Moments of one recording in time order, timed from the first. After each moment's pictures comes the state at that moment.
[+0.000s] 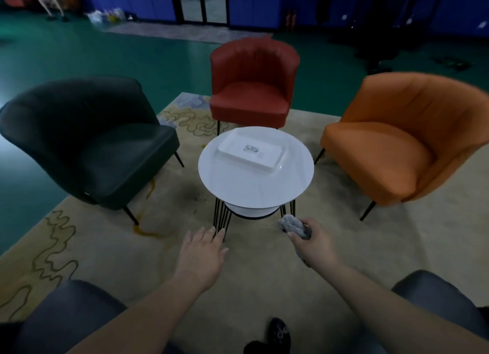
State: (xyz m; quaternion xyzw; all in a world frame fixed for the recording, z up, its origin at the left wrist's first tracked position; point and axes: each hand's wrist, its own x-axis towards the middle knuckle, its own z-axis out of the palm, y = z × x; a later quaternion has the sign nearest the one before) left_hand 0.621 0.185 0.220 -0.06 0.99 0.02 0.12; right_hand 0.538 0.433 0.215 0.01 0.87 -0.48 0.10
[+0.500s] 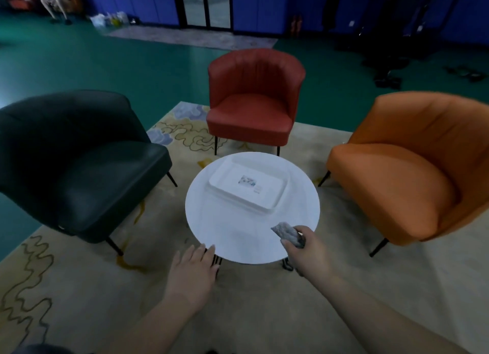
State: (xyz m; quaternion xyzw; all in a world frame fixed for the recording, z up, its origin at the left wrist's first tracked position) left_hand 0.437 0.156 0.212 -0.12 0.98 0.05 0.14; right_hand 0.336 0.395 0.222 0.02 0.87 -0.49 0.11
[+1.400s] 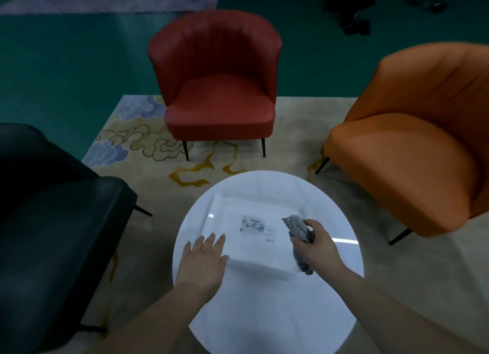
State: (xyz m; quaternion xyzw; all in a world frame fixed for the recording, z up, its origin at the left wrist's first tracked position) left_hand 0.085 0.022 0.157 0.04 0.98 0.00 0.21; right_hand 0.059 0.273 0.184 0.17 0.81 -0.54 0.16
